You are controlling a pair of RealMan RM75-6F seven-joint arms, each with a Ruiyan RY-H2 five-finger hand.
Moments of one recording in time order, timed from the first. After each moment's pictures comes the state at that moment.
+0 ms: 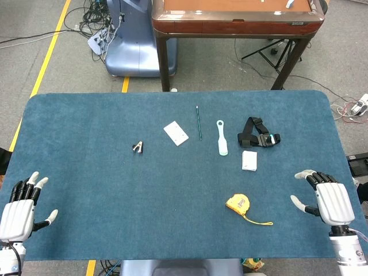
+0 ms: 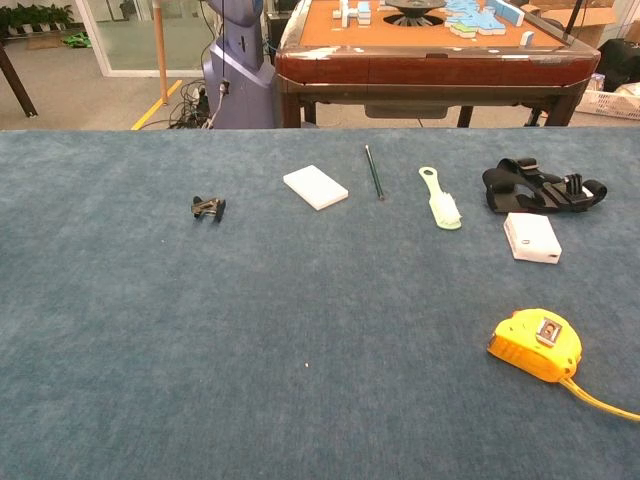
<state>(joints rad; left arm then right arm) -0.05 -1.18 -0.05 -1.77 1.42 1.51 0.22 0.10 -1.11 0.06 -1.77 -1.50 1.46 -0.10</state>
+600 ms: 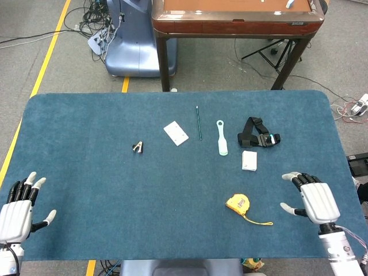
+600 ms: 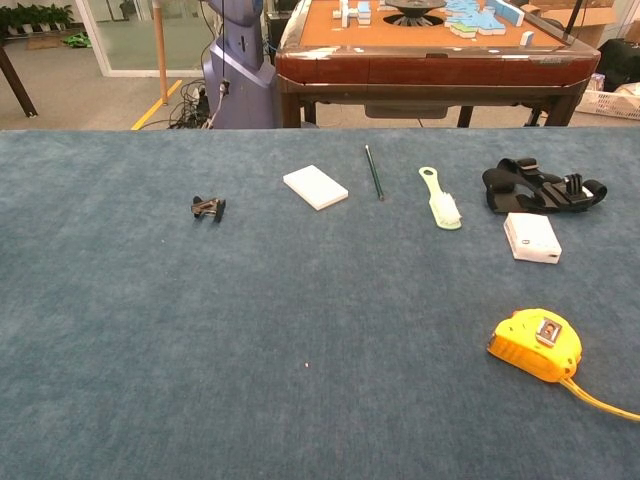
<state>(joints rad) -0.04 -1.17 -0.05 -1.79 1.43 1.53 0.22 0.14 -1.13 0.04 -1.76 -1.52 1.36 -0.19</state>
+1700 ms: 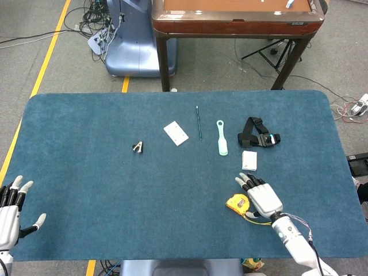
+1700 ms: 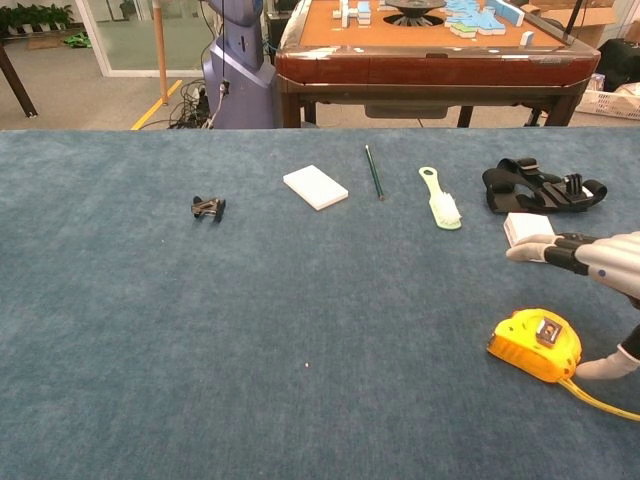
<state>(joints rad) 0.00 -1.13 -0.04 -1.80 1.44 1.59 0.19 0.37 -1.40 0.03 -1.60 -1.35 0.98 -0.44</state>
